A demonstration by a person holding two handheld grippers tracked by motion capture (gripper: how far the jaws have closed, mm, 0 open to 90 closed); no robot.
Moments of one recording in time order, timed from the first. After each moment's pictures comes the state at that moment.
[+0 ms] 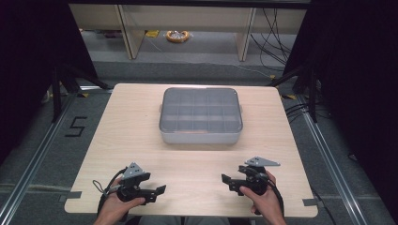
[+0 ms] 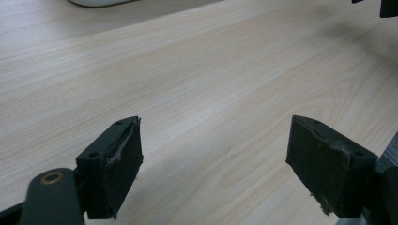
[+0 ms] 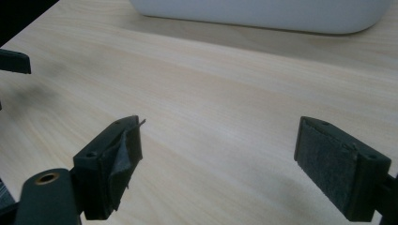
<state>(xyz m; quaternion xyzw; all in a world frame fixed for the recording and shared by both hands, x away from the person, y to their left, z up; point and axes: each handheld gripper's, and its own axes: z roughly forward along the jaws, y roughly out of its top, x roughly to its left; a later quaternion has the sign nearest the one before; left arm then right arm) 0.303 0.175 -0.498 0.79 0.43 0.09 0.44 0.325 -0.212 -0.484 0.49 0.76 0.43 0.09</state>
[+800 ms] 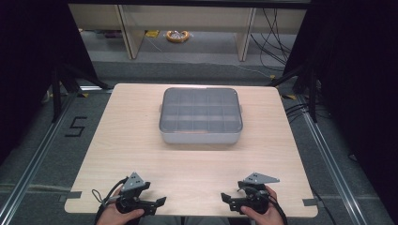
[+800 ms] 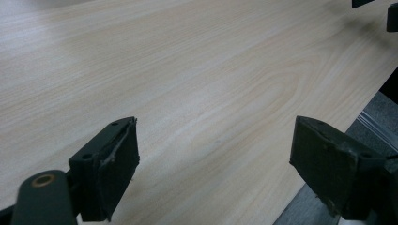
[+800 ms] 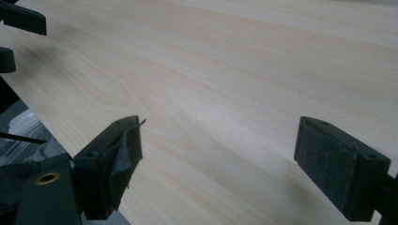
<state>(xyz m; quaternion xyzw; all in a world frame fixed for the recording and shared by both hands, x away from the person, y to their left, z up) 0.279 0.172 -0.503 0.80 0.41 0.08 0.42 0.285 -0.212 -0.495 0.46 0.79 0.41 0.07</state>
